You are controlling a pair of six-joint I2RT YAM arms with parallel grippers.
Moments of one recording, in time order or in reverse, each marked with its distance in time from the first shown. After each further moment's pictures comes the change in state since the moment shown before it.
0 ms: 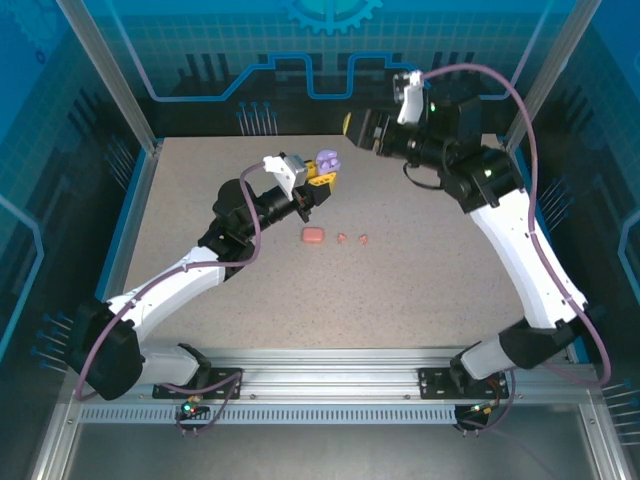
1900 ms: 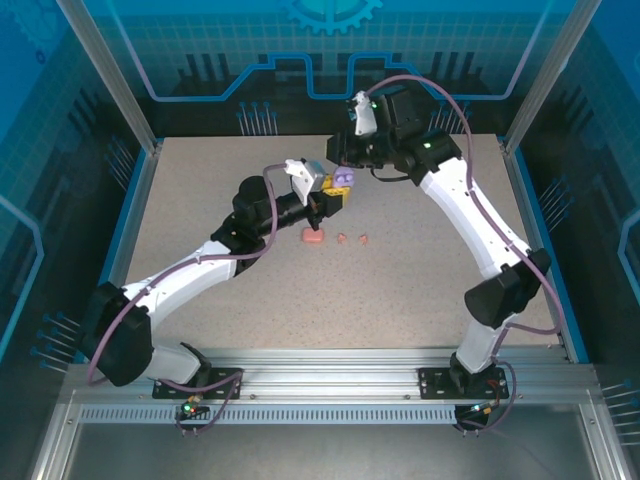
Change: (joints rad) left arm -0.022 0.088 0.034 -0.106 0.056 -0.032; right arm 0.023 0.230 0.017 -0.127 -0.068 -0.070
